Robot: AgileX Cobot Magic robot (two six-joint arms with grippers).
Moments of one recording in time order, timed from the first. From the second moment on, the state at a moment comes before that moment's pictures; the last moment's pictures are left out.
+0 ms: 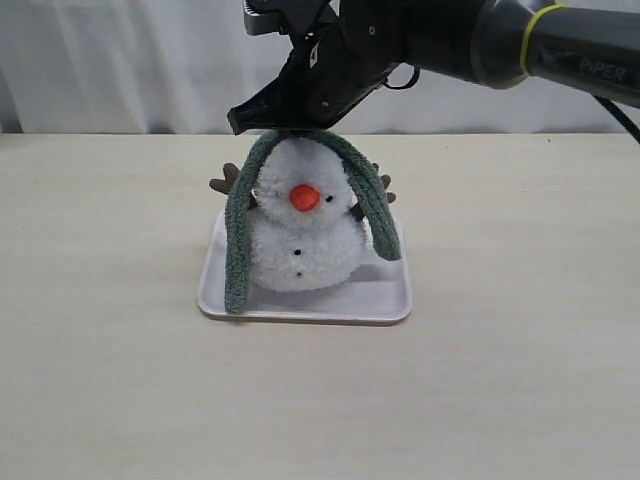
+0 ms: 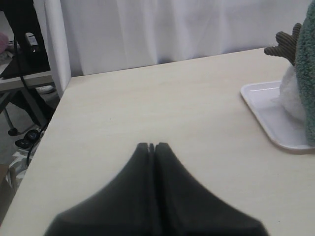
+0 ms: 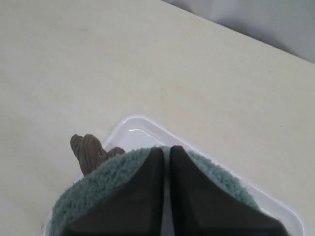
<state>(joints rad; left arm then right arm) 0.00 0.00 0.00 -0.14 0.33 0.29 0.57 2.04 -1.78 -0.07 0.64 0.10</state>
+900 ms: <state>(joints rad) 0.00 0.00 0.00 -0.14 0.33 0.29 0.57 2.06 -1.79 -0.11 0.63 0.12</state>
